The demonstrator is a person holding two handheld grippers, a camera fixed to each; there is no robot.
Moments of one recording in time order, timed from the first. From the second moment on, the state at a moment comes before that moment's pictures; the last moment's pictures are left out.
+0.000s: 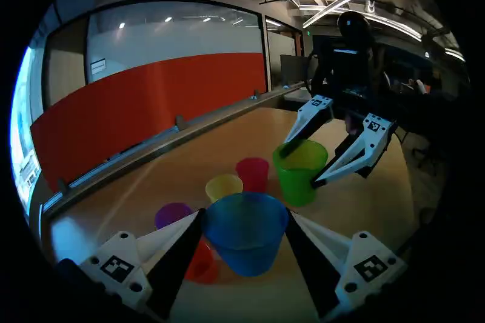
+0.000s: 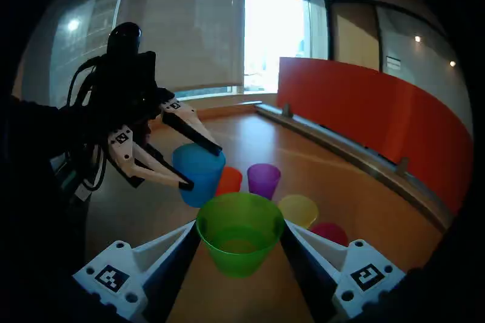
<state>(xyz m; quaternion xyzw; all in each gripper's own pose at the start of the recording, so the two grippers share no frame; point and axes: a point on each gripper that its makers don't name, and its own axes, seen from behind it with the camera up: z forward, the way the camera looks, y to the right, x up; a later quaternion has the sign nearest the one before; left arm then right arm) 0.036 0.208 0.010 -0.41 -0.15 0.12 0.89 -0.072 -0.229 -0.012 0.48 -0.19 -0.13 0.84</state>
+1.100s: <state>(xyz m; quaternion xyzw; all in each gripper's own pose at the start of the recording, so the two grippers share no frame) -0.030 0.220 0.004 -0.44 -0.20 0.16 0.86 -0.130 -0.219 -0.002 0.48 -0.24 -0.16 0.83</state>
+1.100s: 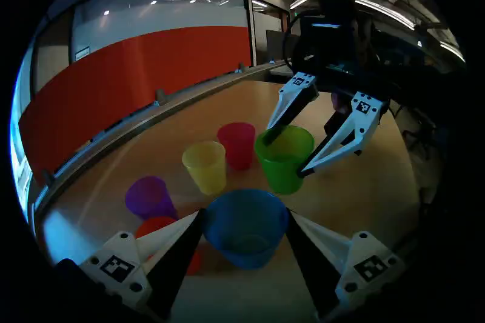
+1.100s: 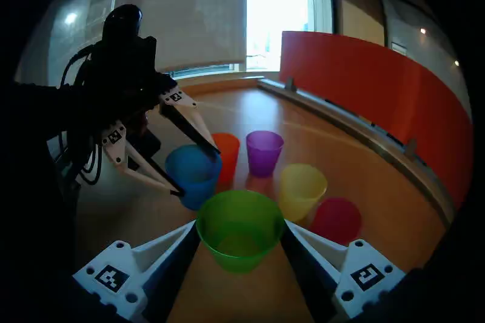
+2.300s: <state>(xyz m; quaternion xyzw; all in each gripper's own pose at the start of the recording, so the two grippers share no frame) -0.062 0.223 -0.005 -0.46 -0.21 0.19 0.84 -0.159 -0.219 -0.001 0.47 -0.26 -0.16 0.83</state>
